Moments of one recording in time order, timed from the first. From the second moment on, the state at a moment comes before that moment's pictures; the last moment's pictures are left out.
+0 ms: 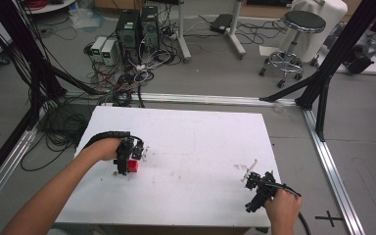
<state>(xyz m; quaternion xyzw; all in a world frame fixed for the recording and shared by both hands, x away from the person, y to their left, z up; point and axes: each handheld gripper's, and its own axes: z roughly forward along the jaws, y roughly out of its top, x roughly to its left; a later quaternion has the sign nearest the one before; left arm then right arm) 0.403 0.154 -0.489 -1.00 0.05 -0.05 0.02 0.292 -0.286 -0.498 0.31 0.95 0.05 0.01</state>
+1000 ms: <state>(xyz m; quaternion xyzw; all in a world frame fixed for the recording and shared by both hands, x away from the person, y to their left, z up) 0.405 0.155 -0.515 -1.00 0.02 -0.03 0.02 0.292 -0.286 -0.500 0.31 0.95 0.05 0.01</state>
